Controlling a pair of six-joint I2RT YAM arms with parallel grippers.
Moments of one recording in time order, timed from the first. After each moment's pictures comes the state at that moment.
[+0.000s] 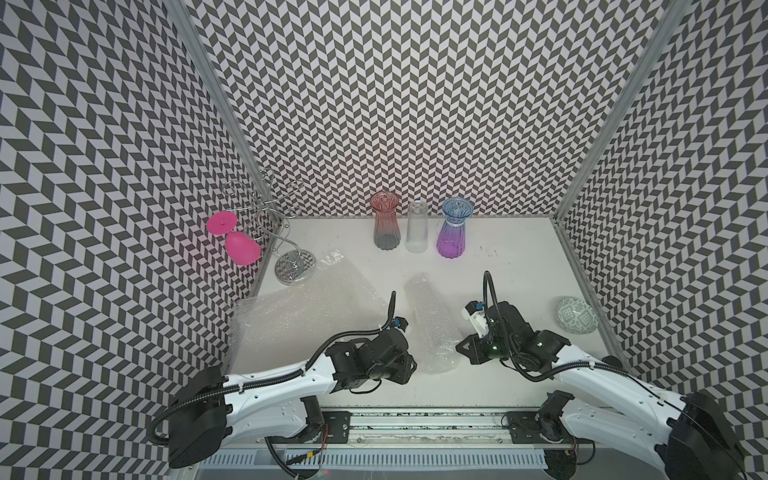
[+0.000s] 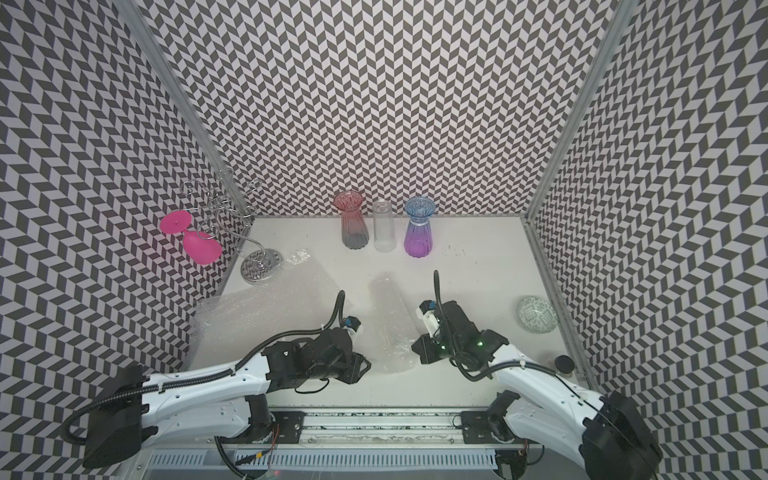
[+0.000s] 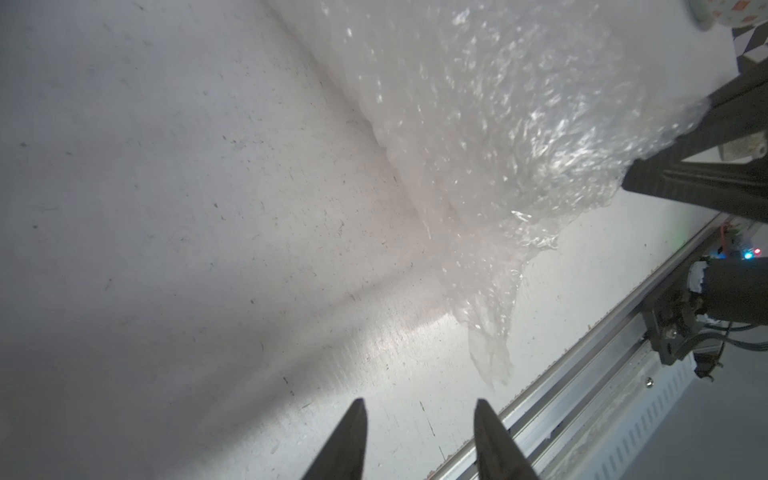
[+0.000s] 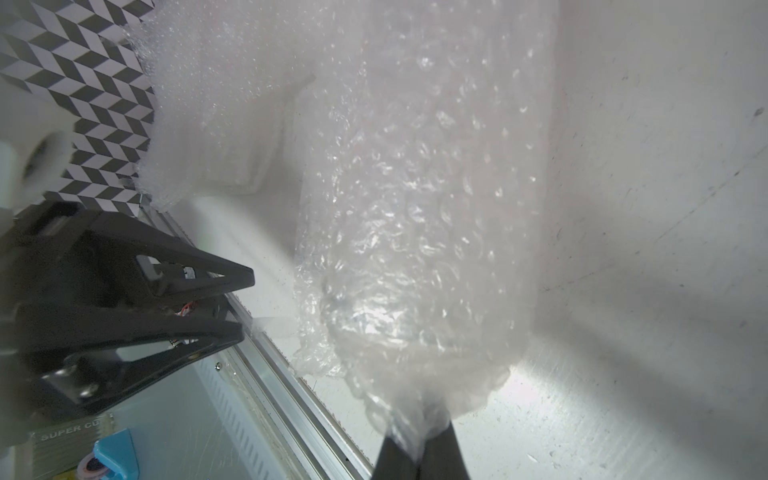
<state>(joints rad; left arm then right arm) -1.09 1.07 0.58 -0.41 0.00 -0.76 0.68 1.01 0.52 -0.39 -0.36 0.46</state>
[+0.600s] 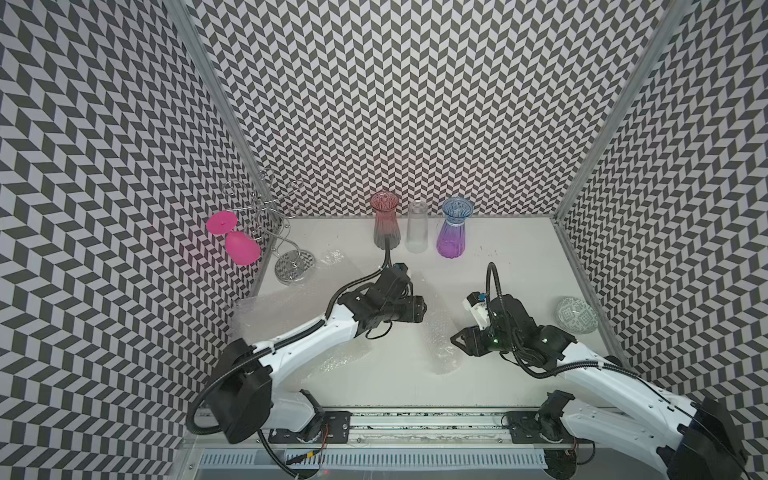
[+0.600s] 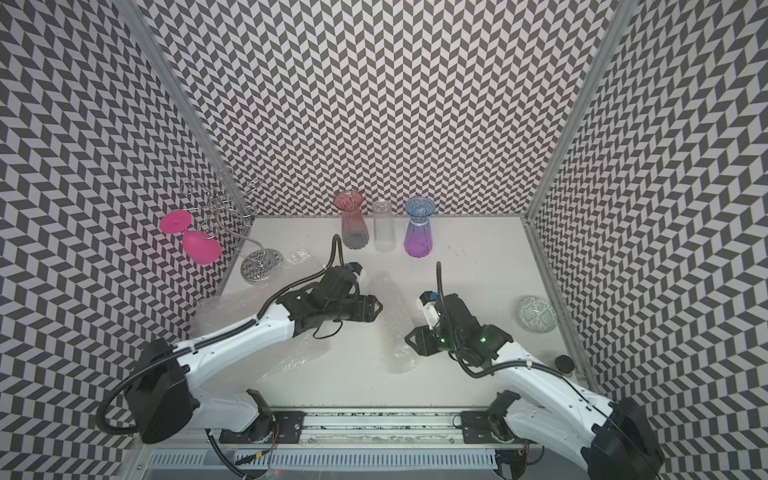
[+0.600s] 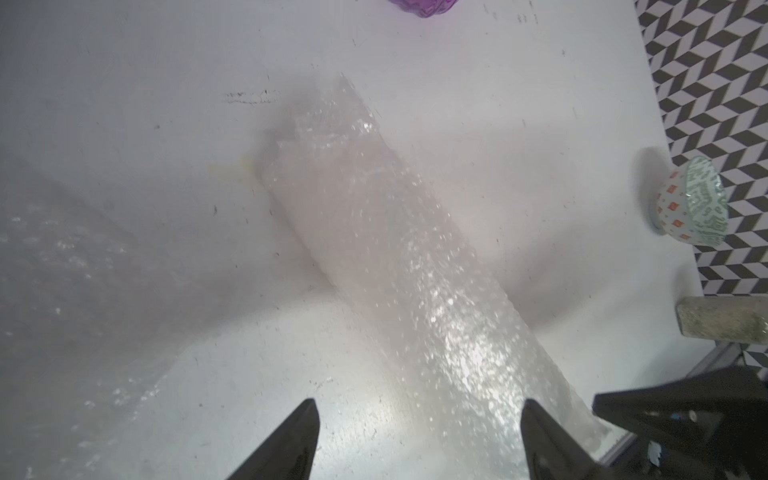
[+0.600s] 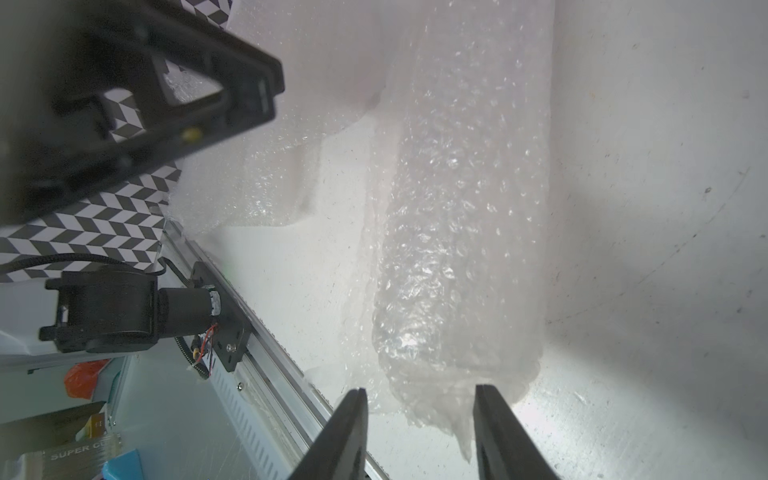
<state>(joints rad) -0.75 1.44 1.04 -0.44 0.06 -0.58 0.68 0.99 0.61 -0.42 -0.33 0.47</state>
